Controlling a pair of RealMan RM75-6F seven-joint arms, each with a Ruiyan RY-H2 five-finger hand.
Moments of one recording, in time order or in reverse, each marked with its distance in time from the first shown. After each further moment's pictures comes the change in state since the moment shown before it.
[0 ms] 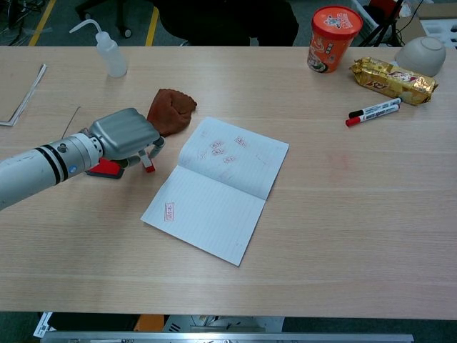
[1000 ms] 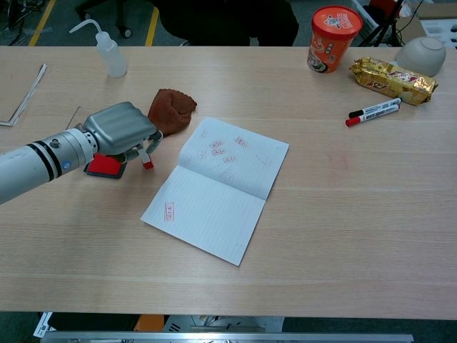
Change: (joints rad) left arm 0.005 0.027 0.004 -0.009 0.040 0.039 -0.057; right arm -0.008 0.005 -0.002 -0.007 -0.004 0.010 -0.002
